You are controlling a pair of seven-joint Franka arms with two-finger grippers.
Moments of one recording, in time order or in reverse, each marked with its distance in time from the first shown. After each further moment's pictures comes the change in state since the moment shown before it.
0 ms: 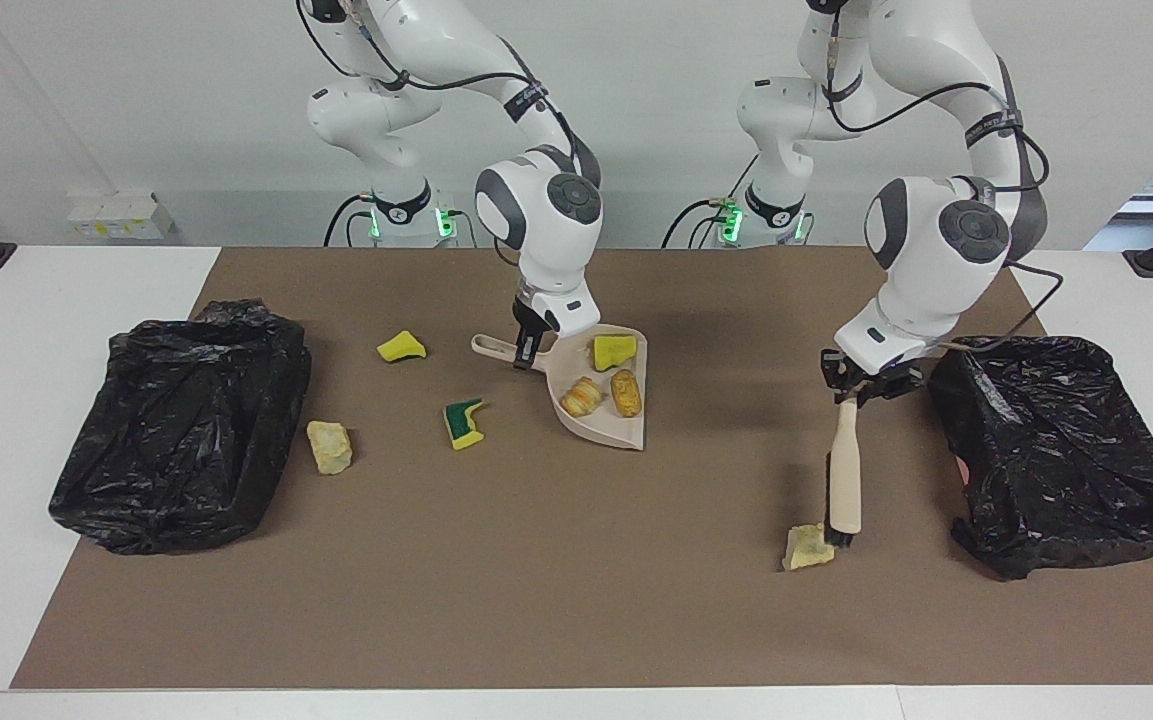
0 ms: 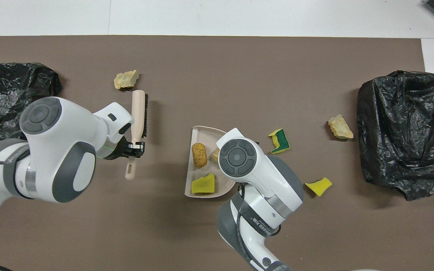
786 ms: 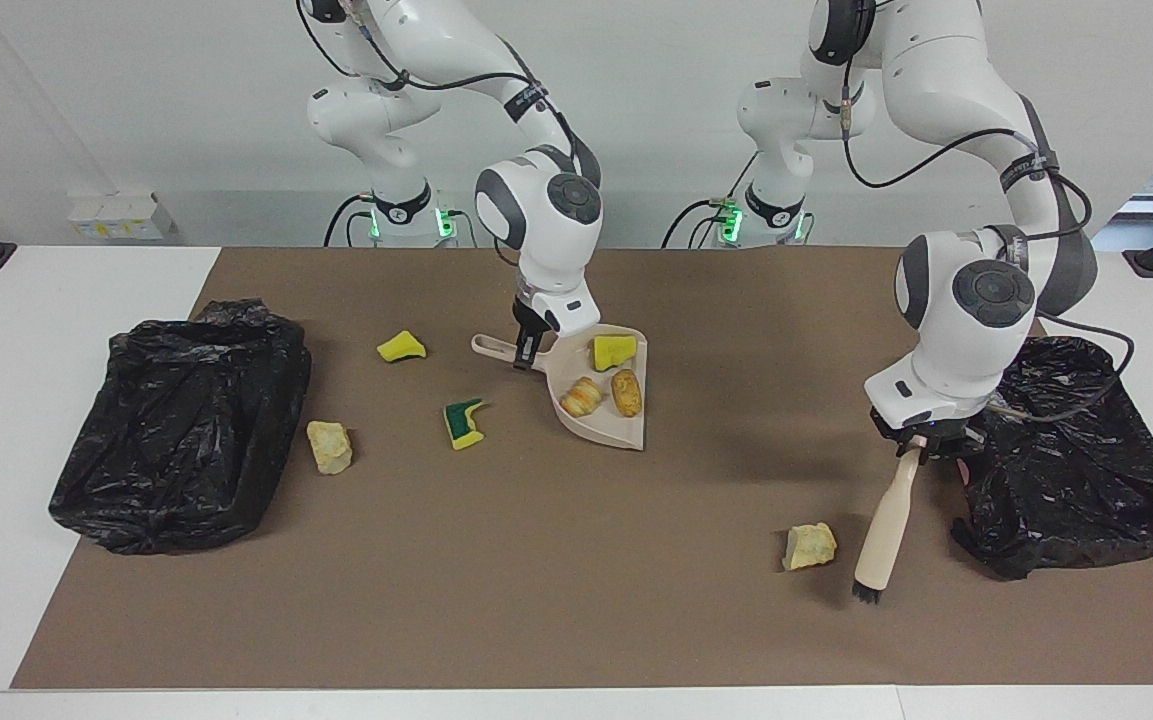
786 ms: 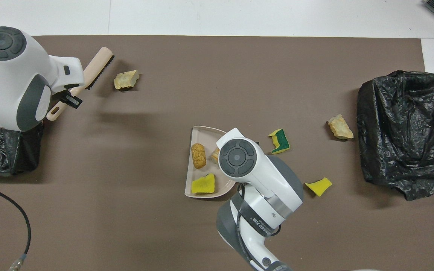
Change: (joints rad) left arm 0.028 0.214 -0.014 0.242 0.149 -0.007 0.187; right arm 0.000 0.000 0.000 0.000 0.000 0.000 0.000
